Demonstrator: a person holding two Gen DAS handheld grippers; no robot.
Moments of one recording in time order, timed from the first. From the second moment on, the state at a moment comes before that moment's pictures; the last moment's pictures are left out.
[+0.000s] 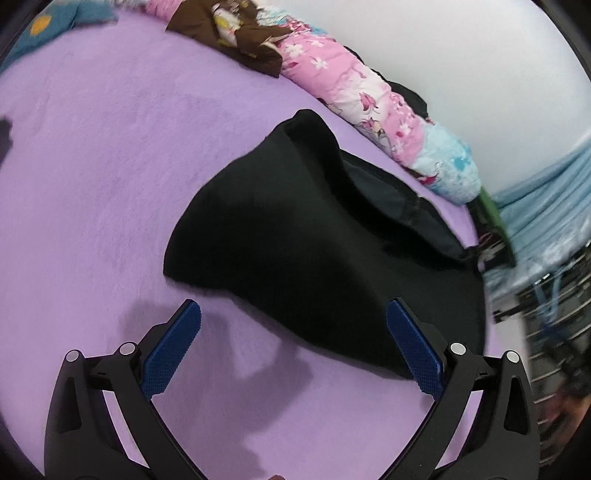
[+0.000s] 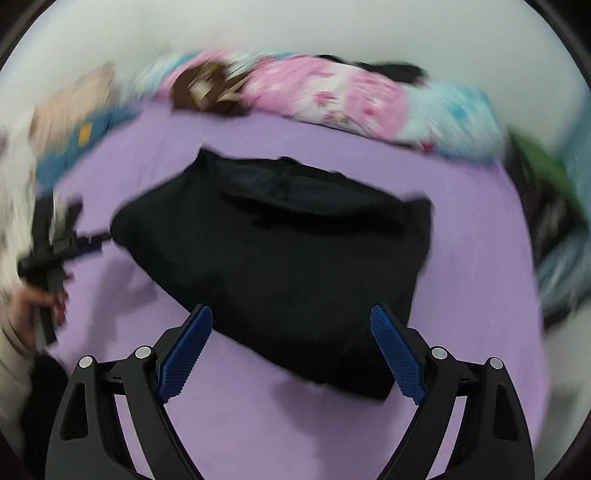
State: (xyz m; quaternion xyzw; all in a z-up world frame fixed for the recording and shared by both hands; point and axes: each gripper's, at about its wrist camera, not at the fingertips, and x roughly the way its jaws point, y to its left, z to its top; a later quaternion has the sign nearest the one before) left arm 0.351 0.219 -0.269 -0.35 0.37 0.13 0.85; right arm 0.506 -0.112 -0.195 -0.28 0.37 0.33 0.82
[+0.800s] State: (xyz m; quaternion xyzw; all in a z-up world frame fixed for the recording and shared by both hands) left arm 0.376 0.223 -0.324 -0.33 0.41 0.05 0.85; right arm 0.608 0.114 -0.329 -0.56 0.37 0.33 0.67
